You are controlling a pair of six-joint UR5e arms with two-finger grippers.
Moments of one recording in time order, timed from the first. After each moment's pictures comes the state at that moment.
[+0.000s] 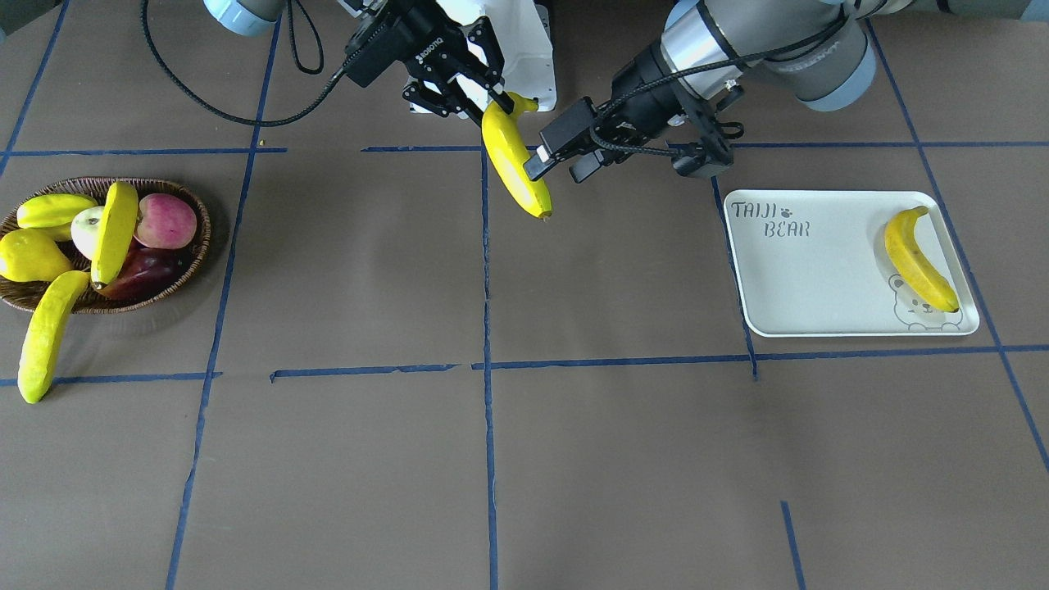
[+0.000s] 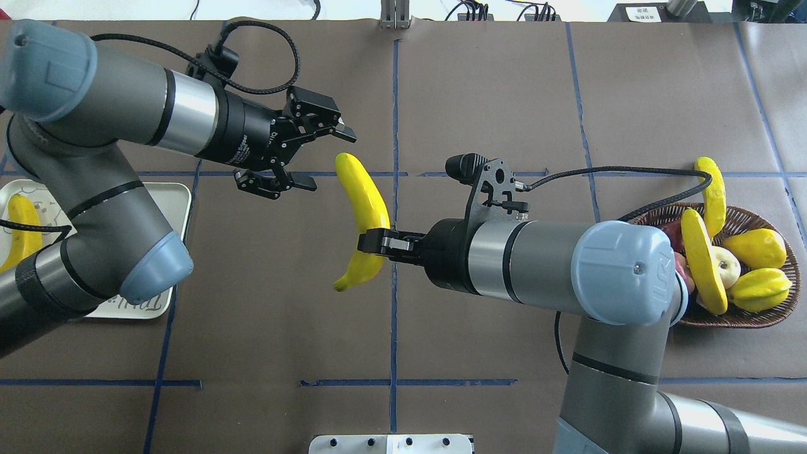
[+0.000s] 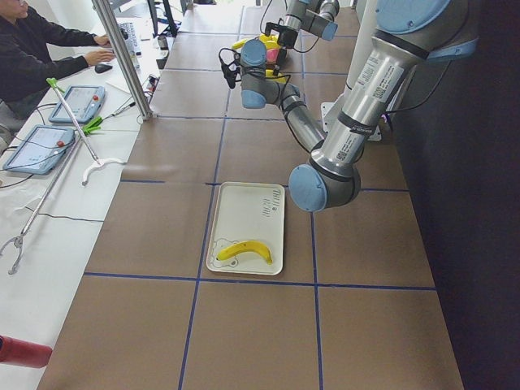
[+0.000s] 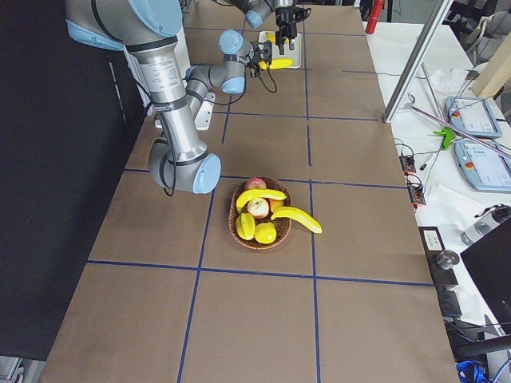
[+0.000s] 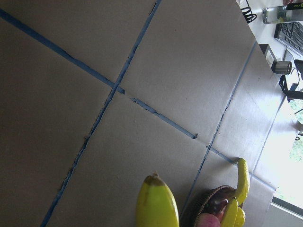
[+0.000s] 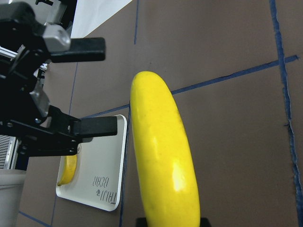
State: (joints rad) left arm -0.74 -2.11 -1.82 -2.32 -2.14 -1.97; right arm 0.38 -1.09 2.02 -0.96 1.63 1.50
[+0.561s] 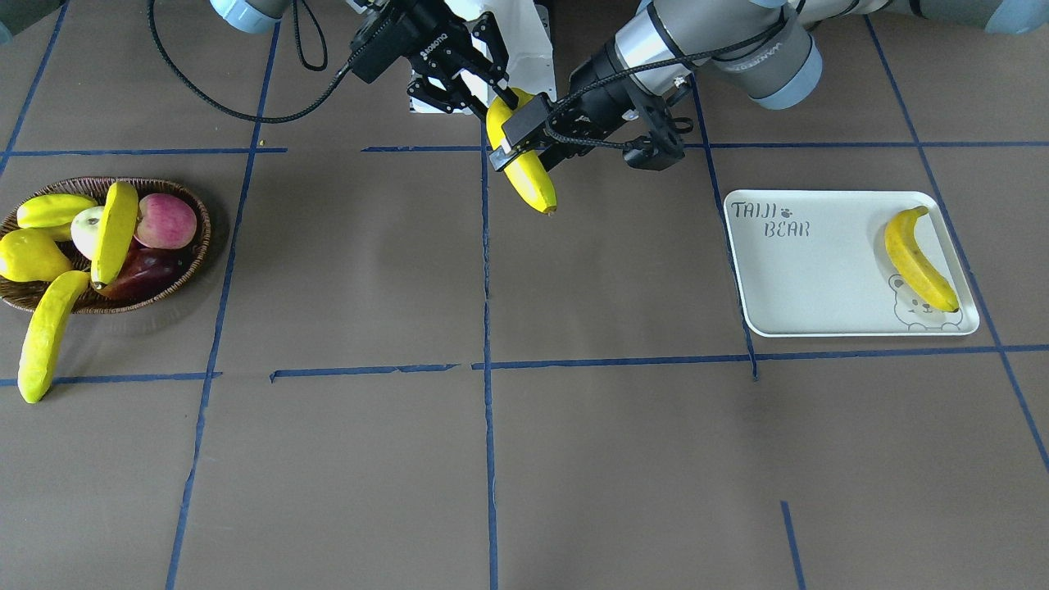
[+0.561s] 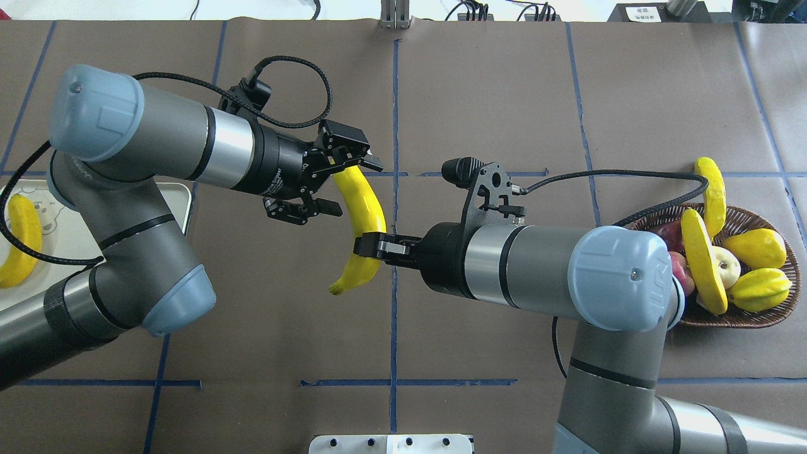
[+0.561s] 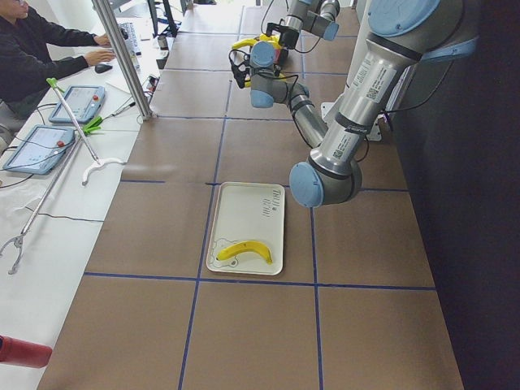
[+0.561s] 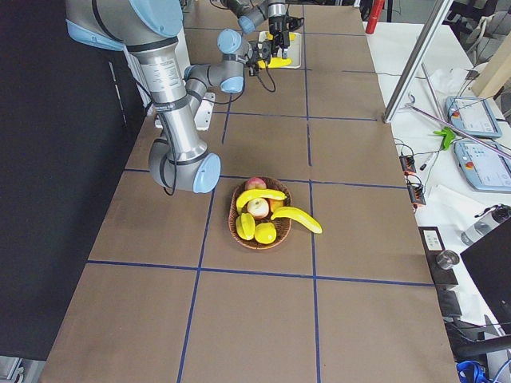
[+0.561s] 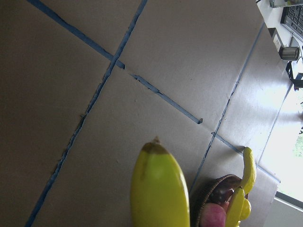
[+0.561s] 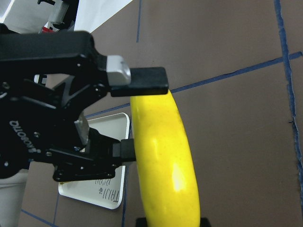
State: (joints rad) left arm -0.66 -2.12 -1.81 -2.31 -2.09 -1.98; right arm 0.37 -1.09 2.02 -0.96 1.62 1.50
